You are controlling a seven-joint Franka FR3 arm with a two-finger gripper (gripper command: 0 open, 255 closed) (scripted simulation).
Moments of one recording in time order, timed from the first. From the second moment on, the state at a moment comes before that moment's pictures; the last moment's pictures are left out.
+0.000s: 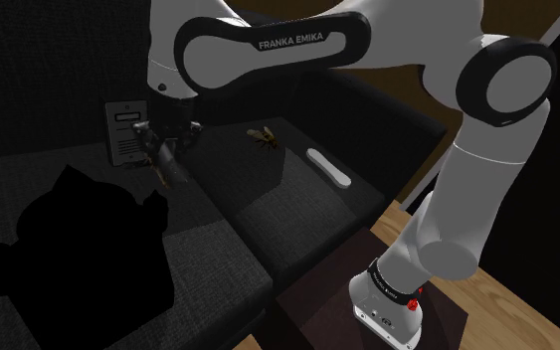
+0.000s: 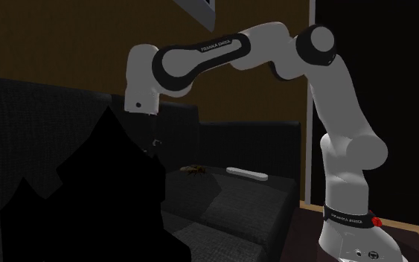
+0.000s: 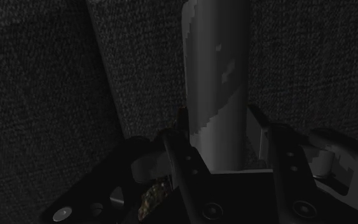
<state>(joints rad) 0.27 0.26 0.42 -1.76 -0.06 2.05 0.78</state>
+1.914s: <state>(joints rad) 0.28 0.37 0.39 -1.89 -0.12 2.28 0.81</state>
